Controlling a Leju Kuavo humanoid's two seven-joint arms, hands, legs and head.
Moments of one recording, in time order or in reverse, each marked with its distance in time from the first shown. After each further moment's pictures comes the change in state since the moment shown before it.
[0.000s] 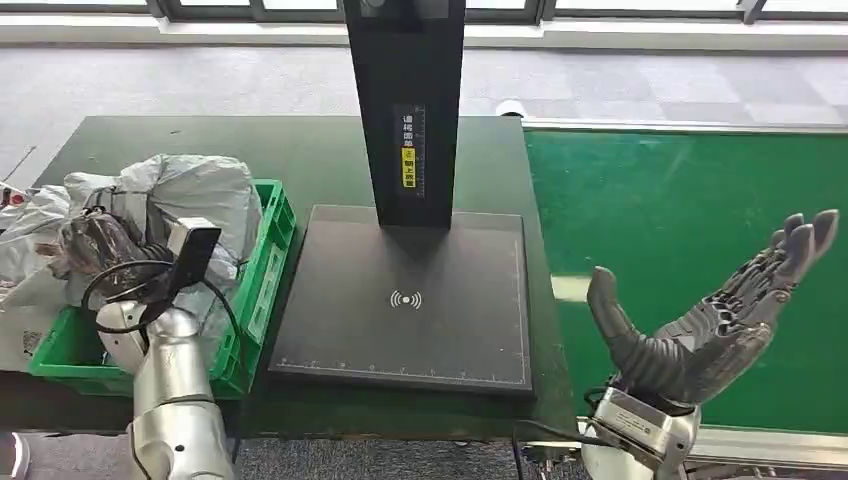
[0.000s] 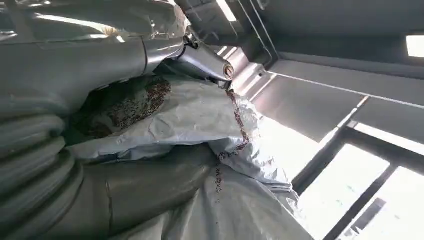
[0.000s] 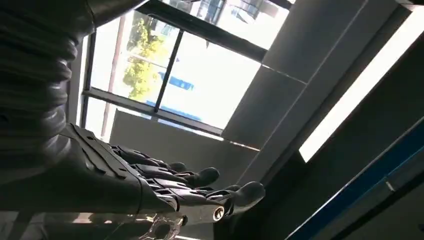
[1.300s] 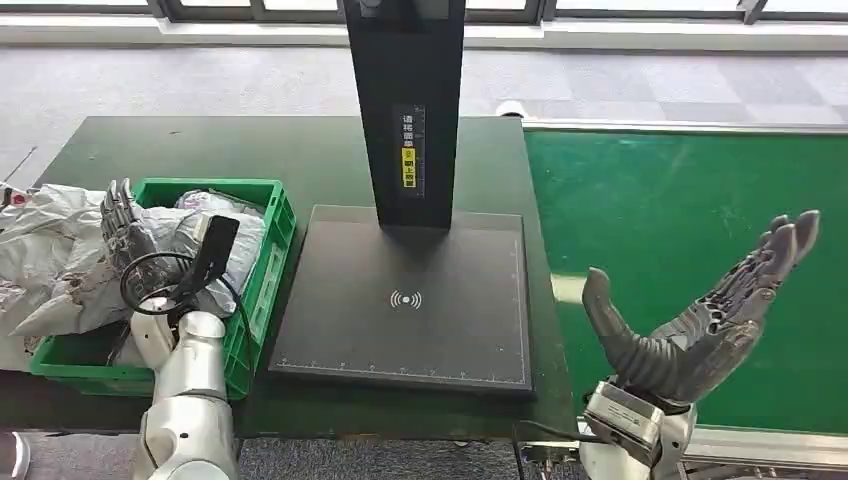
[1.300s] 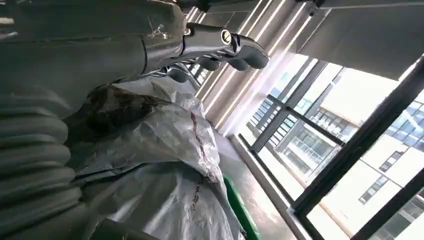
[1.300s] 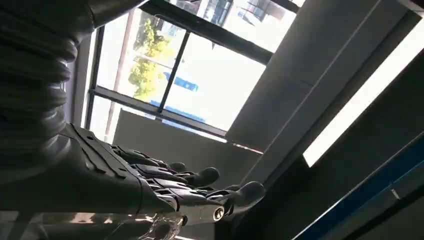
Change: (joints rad) left arm -0.034 0.031 -0.003 0.237 -0.156 0.000 0.293; right arm 0.003 0.000 -0.009 0.024 0.010 0.000 0.000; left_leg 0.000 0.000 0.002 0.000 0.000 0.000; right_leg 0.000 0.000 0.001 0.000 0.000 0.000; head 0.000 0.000
